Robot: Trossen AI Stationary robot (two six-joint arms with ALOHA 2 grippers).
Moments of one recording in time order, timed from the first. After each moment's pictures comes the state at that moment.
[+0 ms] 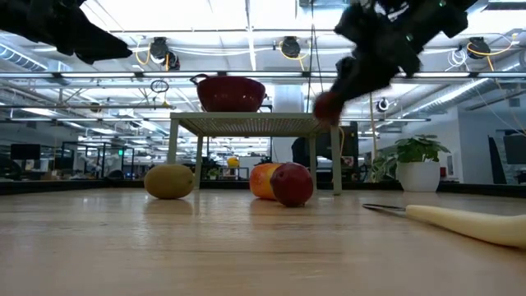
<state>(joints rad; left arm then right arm) 0.06 0.25 0.42 -0.35 -0.21 0.12 0.03 1.28 0.75 -0.14 0.14 -0.21</state>
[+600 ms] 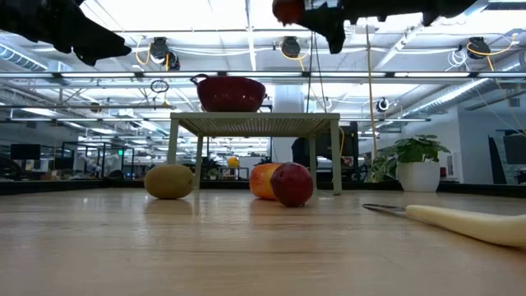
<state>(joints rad) 0.06 0.25 0.42 -0.35 -0.13 0.07 0.03 1.25 0.75 0.48 0.04 0.27</state>
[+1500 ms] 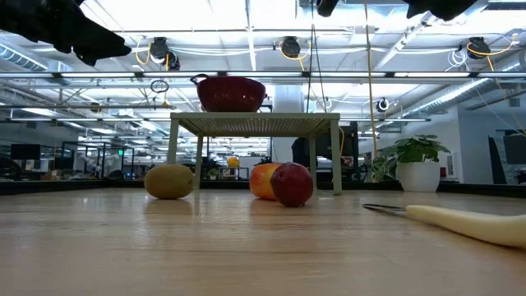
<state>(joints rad) 0.06 0.25 0.42 -0.35 -0.13 0.07 -0.01 1.25 0.75 0.86 -0.29 0.72</state>
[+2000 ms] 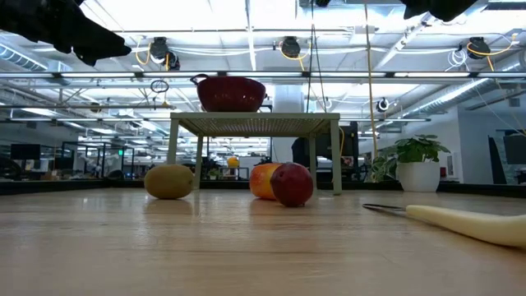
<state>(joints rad) 0.06 0.25 0.42 -0.35 -0.13 0.07 -0.02 1.25 0.75 0.86 -0.42 0.42</state>
